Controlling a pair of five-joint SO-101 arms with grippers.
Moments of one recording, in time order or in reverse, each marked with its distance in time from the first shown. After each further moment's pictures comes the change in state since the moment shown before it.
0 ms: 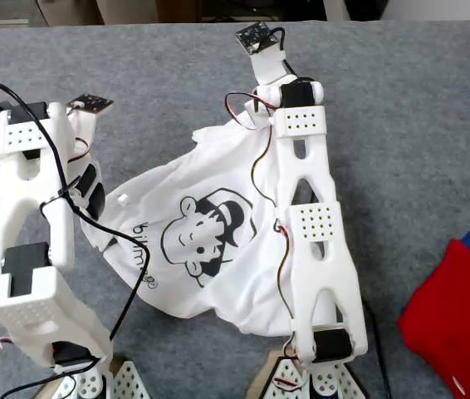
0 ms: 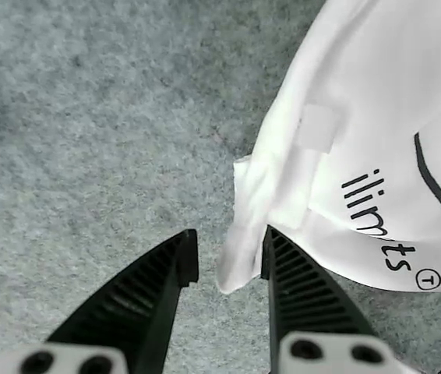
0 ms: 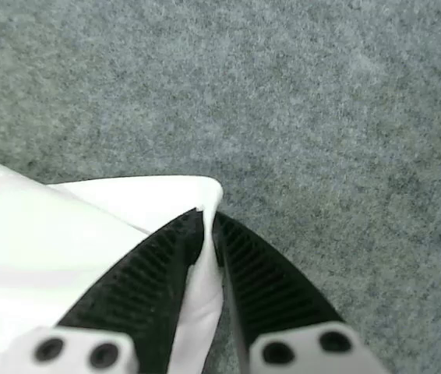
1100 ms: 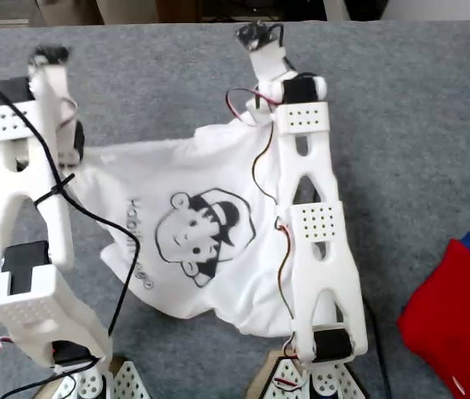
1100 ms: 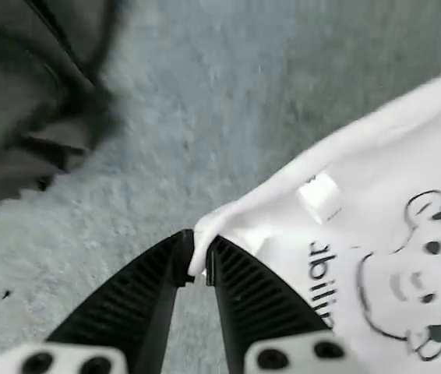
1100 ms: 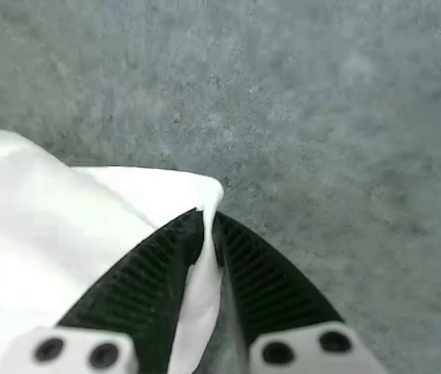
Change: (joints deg) left arm 0.4 0.4 -25.0 3.3 21.5; right arm 0.0 -7.6 0.0 5.3 2.5
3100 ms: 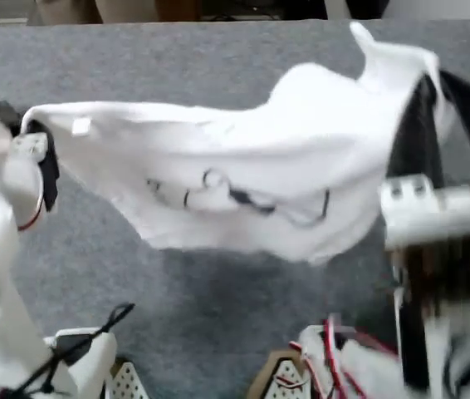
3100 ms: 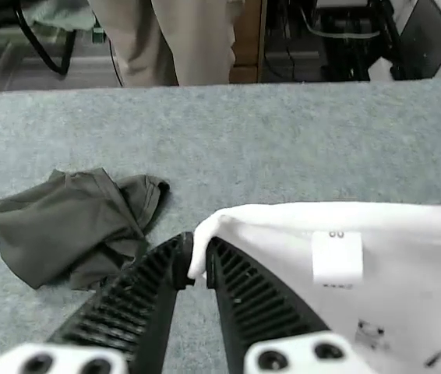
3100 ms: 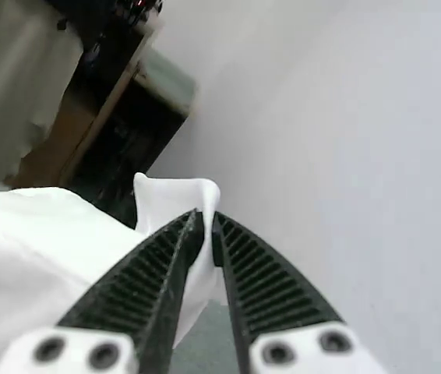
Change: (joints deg) left arm 6.0 -48.6 -1.3 4.7 5.5; right arm 9.0 -92.0 14.6 14.2 13.6
